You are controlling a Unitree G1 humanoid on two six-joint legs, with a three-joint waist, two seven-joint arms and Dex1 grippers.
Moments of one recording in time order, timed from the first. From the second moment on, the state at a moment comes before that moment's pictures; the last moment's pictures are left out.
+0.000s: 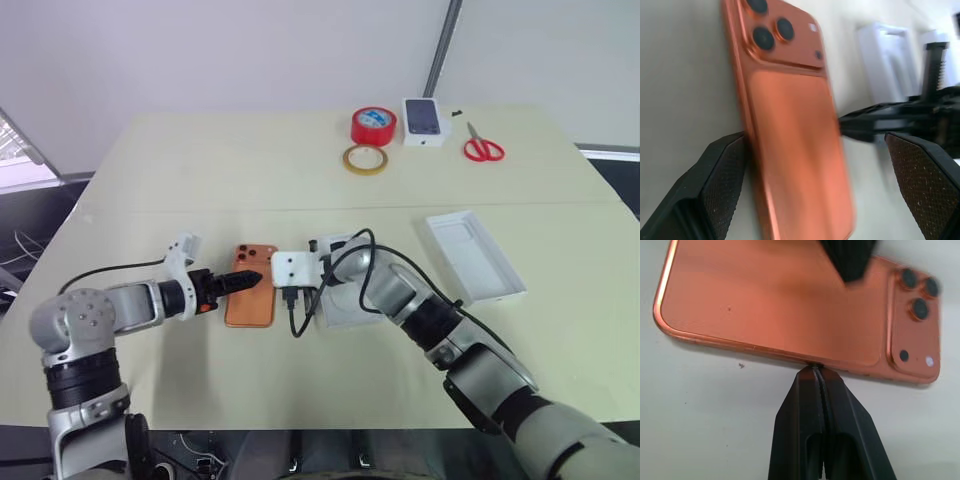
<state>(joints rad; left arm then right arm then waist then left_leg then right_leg) -0.40 0.42 0.44 -0.08 -0.88 1.56 -0.37 -0.80 -0.19 0.62 0.34 -0.27 0.24 0.96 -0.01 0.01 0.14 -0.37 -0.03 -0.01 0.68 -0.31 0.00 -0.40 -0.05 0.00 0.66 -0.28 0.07</state>
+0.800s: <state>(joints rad) -0.36 0.48 0.44 0.04 -1.04 1.60 -0.33 -0.79 -0.18 0.61 0.35 -0.27 0.23 0.92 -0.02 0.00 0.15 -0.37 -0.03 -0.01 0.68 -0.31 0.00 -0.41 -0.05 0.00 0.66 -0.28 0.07</state>
